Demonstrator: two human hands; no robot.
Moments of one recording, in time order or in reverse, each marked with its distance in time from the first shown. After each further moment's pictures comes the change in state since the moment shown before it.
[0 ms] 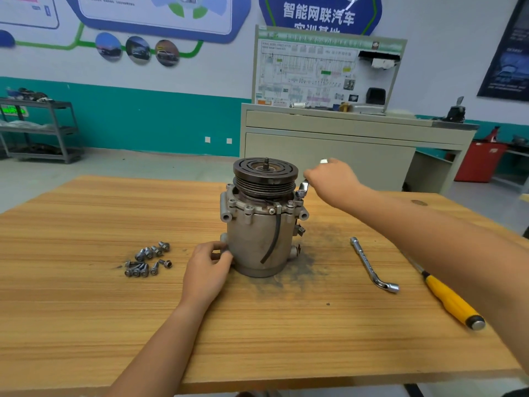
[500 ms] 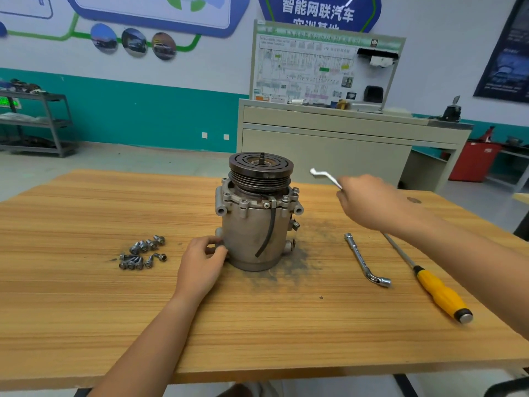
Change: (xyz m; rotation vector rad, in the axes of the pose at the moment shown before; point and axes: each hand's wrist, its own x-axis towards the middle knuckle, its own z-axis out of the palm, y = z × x) left_hand 0.002 -0.003 0.002 0.000 -0.012 0.010; right_hand -0.074 0.015 -0.014 0.414 -0.046 0.242
